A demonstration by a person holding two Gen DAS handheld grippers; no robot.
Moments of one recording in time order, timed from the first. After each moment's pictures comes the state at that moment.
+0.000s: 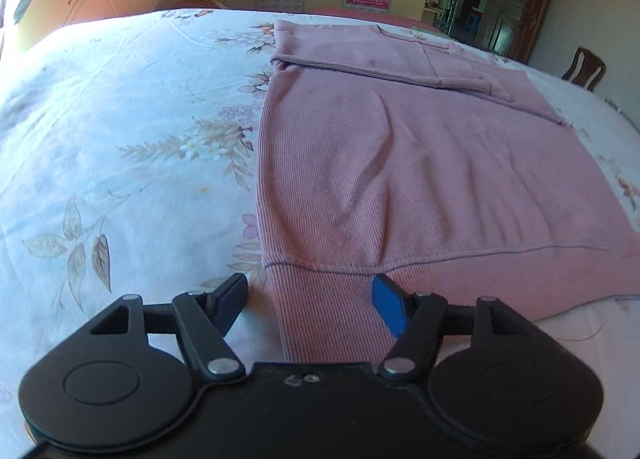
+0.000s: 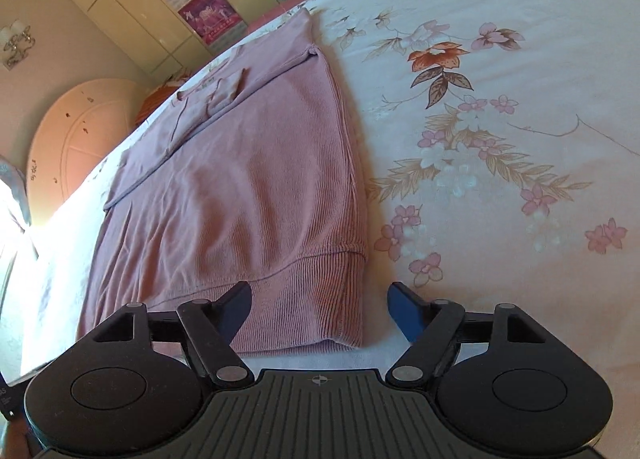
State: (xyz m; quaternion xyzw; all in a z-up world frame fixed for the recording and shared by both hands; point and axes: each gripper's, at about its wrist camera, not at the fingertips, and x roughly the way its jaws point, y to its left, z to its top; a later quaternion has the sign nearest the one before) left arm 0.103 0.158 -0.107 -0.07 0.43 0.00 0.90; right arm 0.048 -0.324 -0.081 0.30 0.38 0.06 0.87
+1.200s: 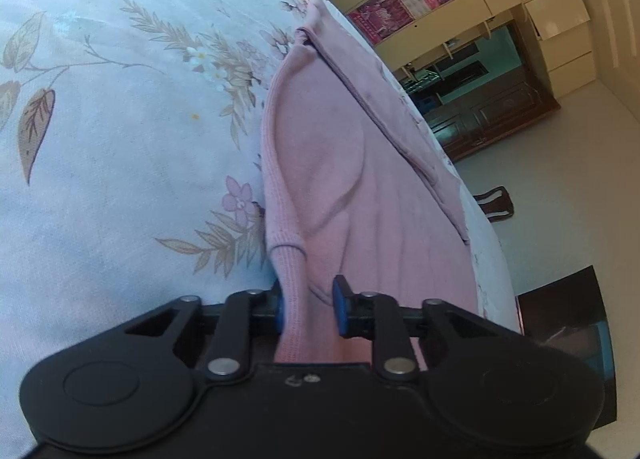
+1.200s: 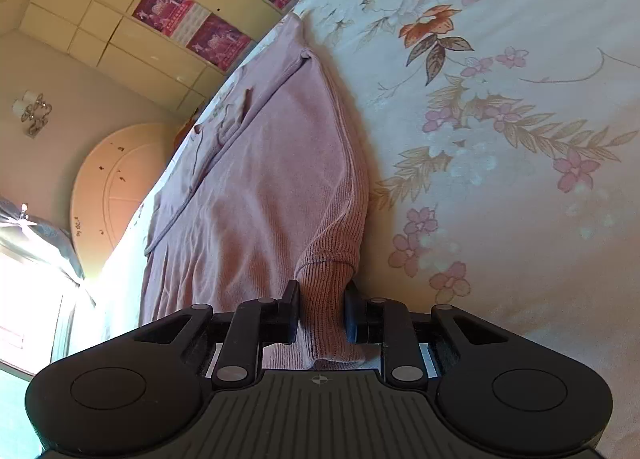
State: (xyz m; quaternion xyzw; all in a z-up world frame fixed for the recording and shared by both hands) left arm 0.126 0.221 -0.152 -0.39 0.41 -0.08 0.82; right arm 0.075 -0.339 -0.106 0.39 0.37 0.11 0.84
